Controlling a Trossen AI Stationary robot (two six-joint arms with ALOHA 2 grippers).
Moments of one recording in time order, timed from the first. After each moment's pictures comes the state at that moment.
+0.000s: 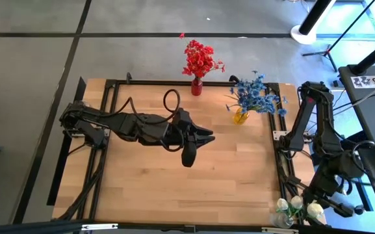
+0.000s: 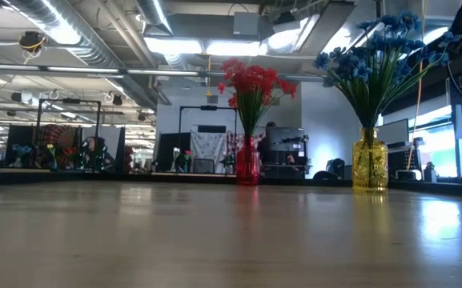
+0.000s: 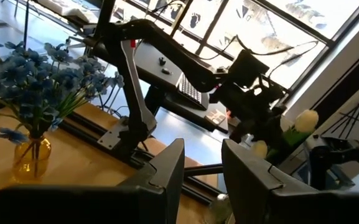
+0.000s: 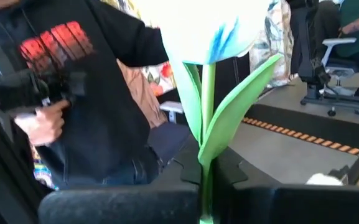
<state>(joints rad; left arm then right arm) -0.28 1.67 1.78 -0.26 -0.41 -0.55 1.47 0.86 0.75 0.14 0.48 0.26</state>
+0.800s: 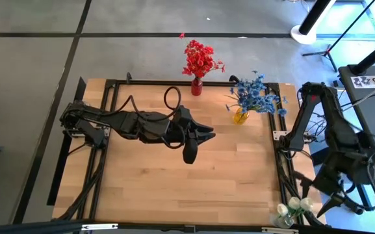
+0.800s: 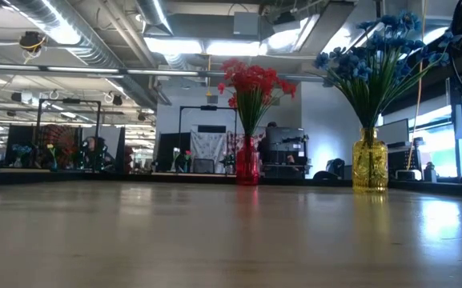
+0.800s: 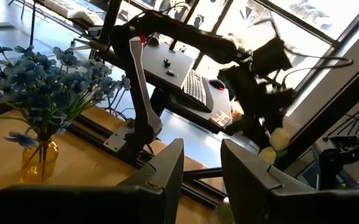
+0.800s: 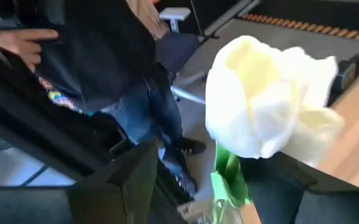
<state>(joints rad) -0.26 1.67 1.78 -0.26 -0.41 -0.54 1.47 0.89 1.04 -0.57 0.30 0.58</state>
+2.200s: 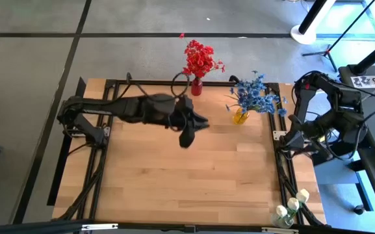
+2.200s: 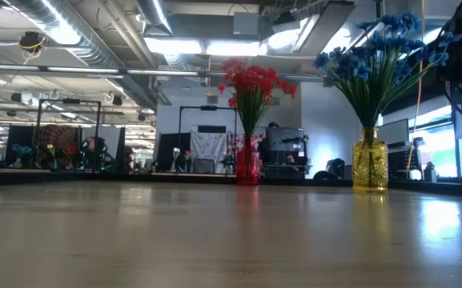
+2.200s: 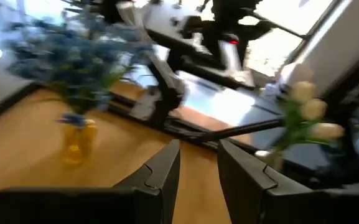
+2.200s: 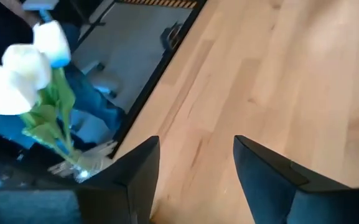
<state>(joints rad) -0.07 1.60 1.67 -0.38 -0.13 -0.41 1.47 0.64 1.26 -1.45 0.59 0.89</state>
